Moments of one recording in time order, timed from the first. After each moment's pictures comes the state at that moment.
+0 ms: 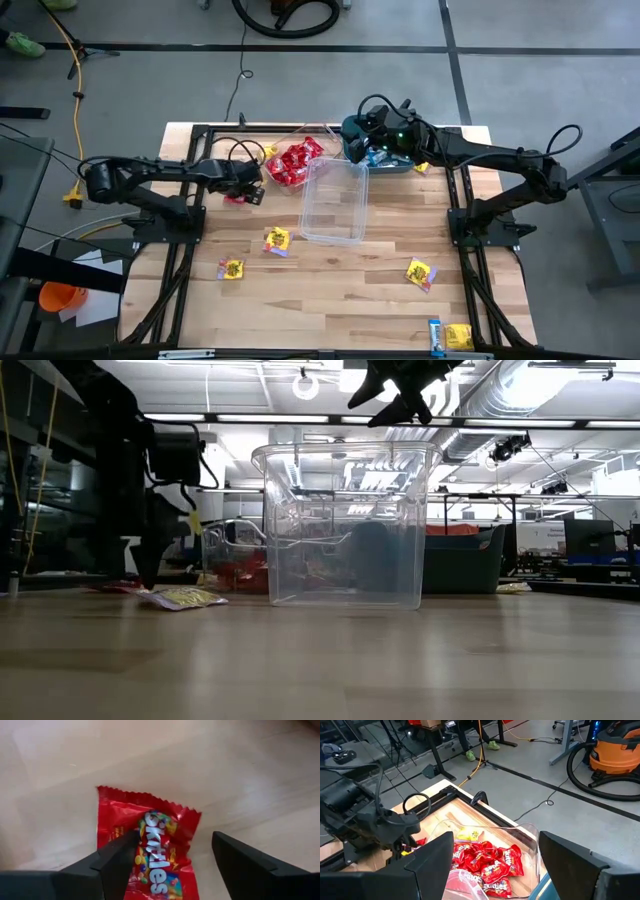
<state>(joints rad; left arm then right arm) 0.42 1.33 0.54 -0.62 -0.22 -0.80 -0.30 1.35 1.20 -0.21 0.29 0.31</state>
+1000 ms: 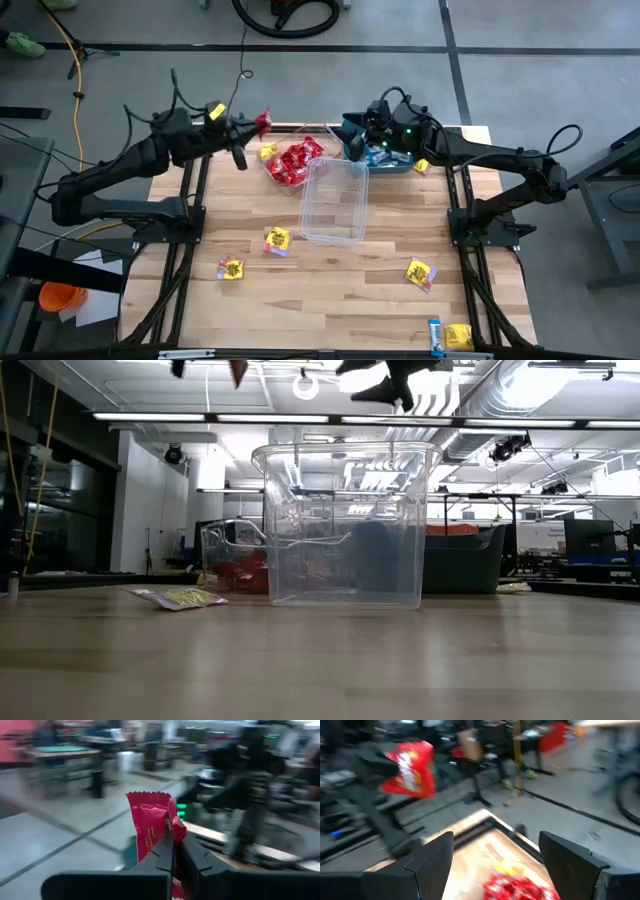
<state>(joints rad) 0.36 0.86 0.99 -0.19 -0.10 -0.09 -0.30 1.35 1.20 0.01 0.12 0.28</state>
